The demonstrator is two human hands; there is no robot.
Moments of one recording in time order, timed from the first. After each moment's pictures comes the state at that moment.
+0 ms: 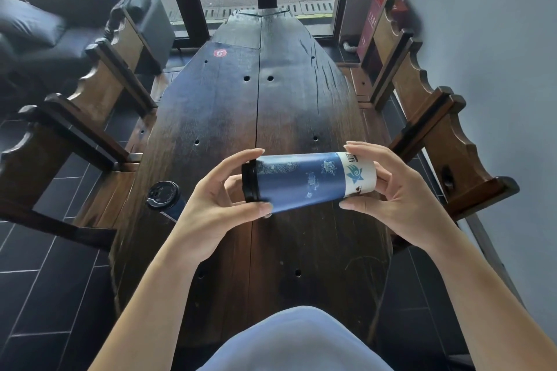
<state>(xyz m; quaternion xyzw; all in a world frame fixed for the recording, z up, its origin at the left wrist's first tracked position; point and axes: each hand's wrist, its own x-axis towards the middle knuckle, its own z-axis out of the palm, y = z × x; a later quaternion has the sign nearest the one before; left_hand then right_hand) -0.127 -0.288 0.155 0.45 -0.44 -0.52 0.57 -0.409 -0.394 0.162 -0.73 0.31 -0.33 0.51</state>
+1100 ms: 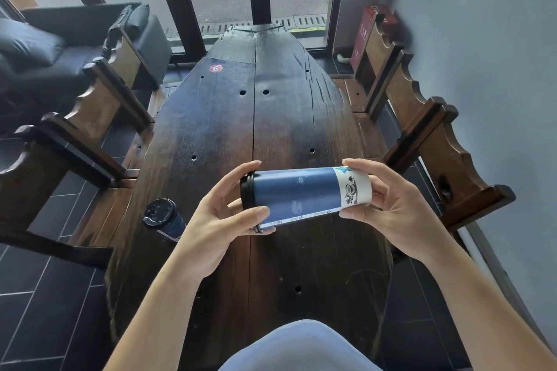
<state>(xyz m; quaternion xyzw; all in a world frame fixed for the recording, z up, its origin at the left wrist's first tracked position) -0.129 -0.300 0.152 0.47 -0.38 -0.56 0.57 -0.411 -0.398 0.163 -0.69 0.34 -0.33 0.55</state>
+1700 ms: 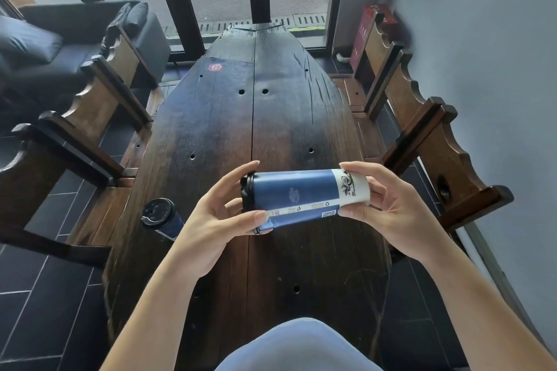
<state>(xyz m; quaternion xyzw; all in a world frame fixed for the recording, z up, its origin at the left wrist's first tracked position) -0.126 -0.302 0.149 0.48 -0.40 -0.55 0.55 -0.411 -0.403 0.159 -0.70 0.34 -0.33 0.54</state>
